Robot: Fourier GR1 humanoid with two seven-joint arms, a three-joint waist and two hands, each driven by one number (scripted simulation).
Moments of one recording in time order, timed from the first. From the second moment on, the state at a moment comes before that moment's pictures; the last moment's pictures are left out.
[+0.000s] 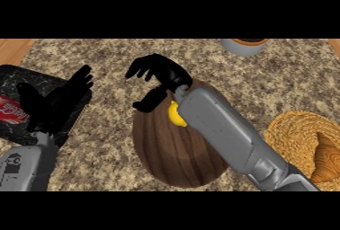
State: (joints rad) left arm -0.28 0.22 0.11 -1.47 0.09 -0.22 0.30; right arm -1.03 -0.01 0.46 -0.87 0.09 0.03 0.26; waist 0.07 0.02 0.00
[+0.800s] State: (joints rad) left arm -0.24 0.23 0.13 -1.50 0.09 -0.22 0.29; right arm -1.16 -0.06 0.40 -0.60 -0.06 -0.23 -0.04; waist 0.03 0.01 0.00
